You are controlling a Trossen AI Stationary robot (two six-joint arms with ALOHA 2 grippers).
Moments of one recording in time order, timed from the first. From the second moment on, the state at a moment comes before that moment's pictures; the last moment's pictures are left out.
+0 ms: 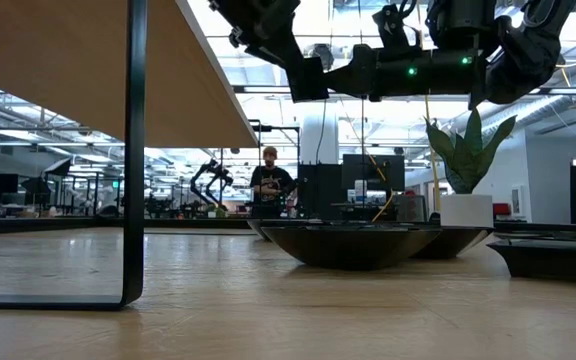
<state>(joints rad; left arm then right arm) 0.03 1.61 1.38 -0.34 -0.52 0.11 -0.11 1.55 0.53 1.20 0.28 -0.32</state>
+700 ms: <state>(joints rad) 0.01 1.53 1.38 -0.39 -0.59 0.16 -0.06 1.55 0.53 1.17 0.27 -0.39</state>
